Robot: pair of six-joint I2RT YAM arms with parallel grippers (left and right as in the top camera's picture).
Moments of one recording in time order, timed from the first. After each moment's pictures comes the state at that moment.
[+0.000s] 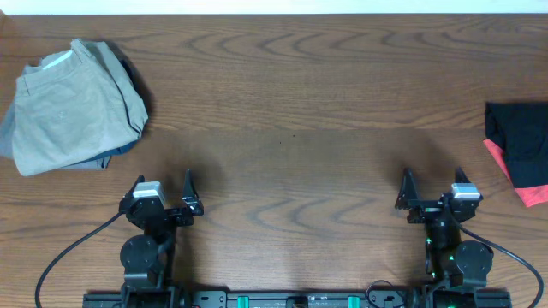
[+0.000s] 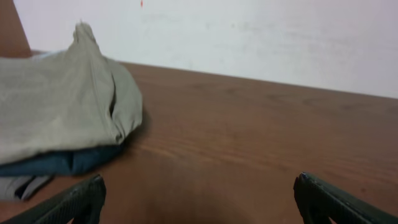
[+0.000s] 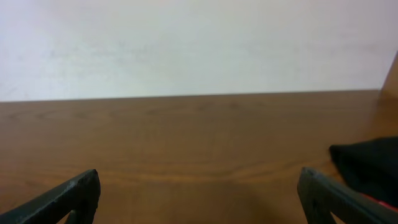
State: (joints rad) left arm -0.01 0.04 0.04 -0.14 -0.03 -0.15; right arm -0.08 0.02 0.01 -0.03 -0.10 0.07
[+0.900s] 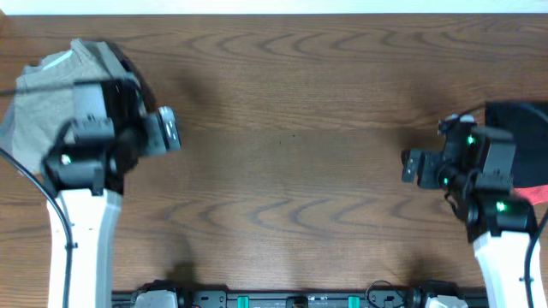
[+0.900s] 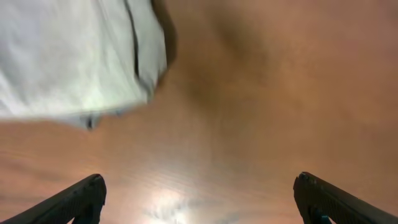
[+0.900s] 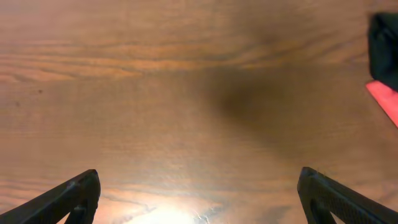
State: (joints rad) left arm 0.05 1.24 1.35 -1.05 -0.04 -0.14; right arm -0.08 1.01 0.83 -0.70 -0.12 0.03
